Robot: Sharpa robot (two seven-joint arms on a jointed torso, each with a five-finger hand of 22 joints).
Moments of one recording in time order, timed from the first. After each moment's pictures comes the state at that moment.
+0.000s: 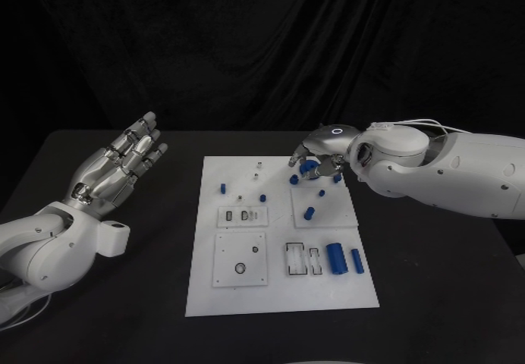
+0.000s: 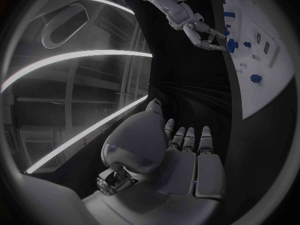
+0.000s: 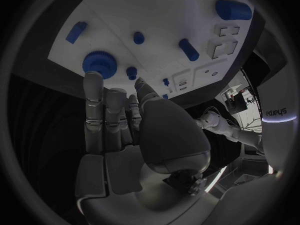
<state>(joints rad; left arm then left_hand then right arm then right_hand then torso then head) 1.32 -1.11 -0.19 1.68 -0.13 -0.12 0.68 1.38 0.29 -0.27 0.29 0.38 0.18 -0.10 0.03 0.03 0.01 -0.01 0.01 0.01 0.00 0.00 0.00 0.00 0.16 0.00 0.10 0.00 0.00 1.52 -0.86 -0.25 1.53 -1.68 -0.14 -0.12 1.41 0.00 0.05 0.09 0.14 0.79 -0.04 0.09 0.14 0.80 0.06 0.34 0.07 1.33 -0.03 1.08 0.70 0.17 1.24 0.07 0.92 0.70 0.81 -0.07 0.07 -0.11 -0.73</state>
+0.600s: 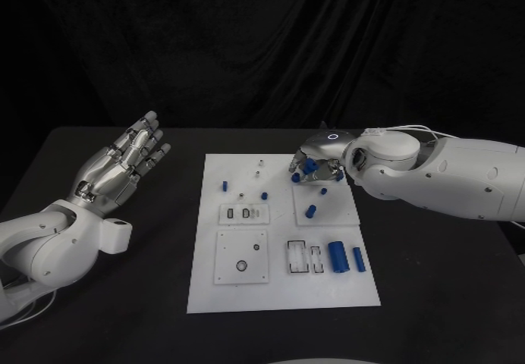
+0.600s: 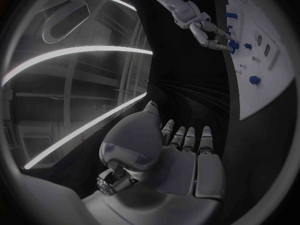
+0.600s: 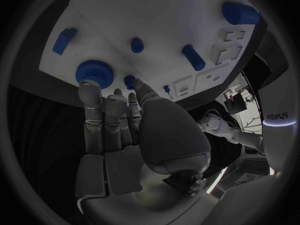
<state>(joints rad) 1.32 -1.10 -0.20 1.67 -0.09 -0.09 0.68 1.25 0.30 -0.22 0.29 0.24 0.17 -0.11 0.03 0.02 0.01 0.01 0.01 0.01 0.00 0.02 0.00 0.00 0.16 0.00 0.11 0.00 0.00 1.48 -0.82 -0.25 1.47 -1.68 -0.14 -0.10 1.42 -0.01 0.09 0.09 0.21 0.84 -0.02 0.09 0.15 0.86 0.07 0.31 0.07 1.35 -0.03 1.14 0.78 0.16 1.25 0.07 1.02 0.83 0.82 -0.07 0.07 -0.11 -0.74</state>
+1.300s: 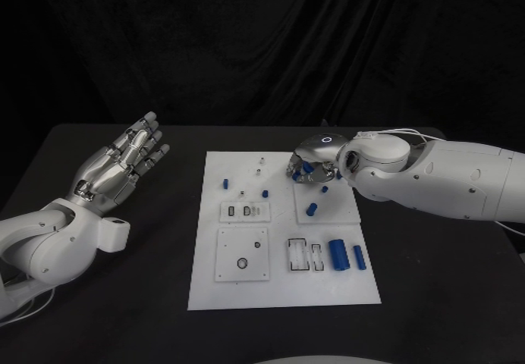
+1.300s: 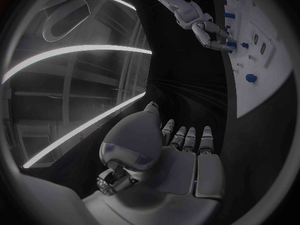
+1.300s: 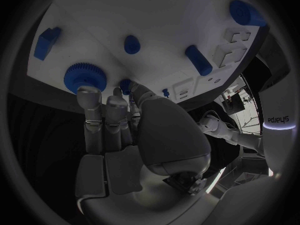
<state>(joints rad) 1.32 -1.10 -0.21 1.64 -0.09 -0.07 0.68 1.27 0.29 -0.21 0.29 0.30 0.18 -0.10 0.03 0.02 0.01 0.03 0.01 0.01 0.00 0.04 0.00 0.00 0.16 0.00 0.13 0.00 0.00 1.45 -0.77 -0.25 1.42 -1.68 -0.16 -0.07 1.47 -0.03 0.22 0.09 0.26 0.91 -0.01 0.10 0.17 0.93 0.07 0.25 0.07 1.37 -0.04 1.17 0.83 0.16 1.26 0.08 1.07 0.92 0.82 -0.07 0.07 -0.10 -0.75</state>
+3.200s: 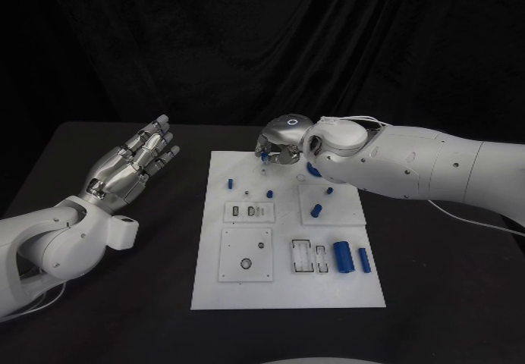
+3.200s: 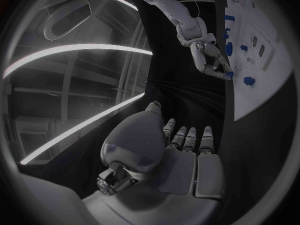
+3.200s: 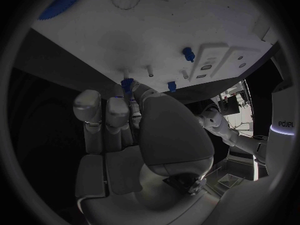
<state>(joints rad) 1.32 -1.06 -0.21 1.61 -0.09 -0.03 0.68 1.34 0.29 -0.21 0.29 0.39 0.20 -0.08 0.03 0.03 0.02 0.04 0.01 0.01 0.00 0.05 0.00 0.00 0.16 0.00 0.14 0.00 0.00 1.47 -0.50 -0.24 1.16 -1.66 -0.29 0.01 1.48 -0.07 0.31 0.11 0.15 0.99 0.04 0.12 0.23 1.05 0.05 0.19 0.07 1.40 -0.05 1.20 0.88 0.14 1.28 0.06 1.15 1.05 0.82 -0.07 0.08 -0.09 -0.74</state>
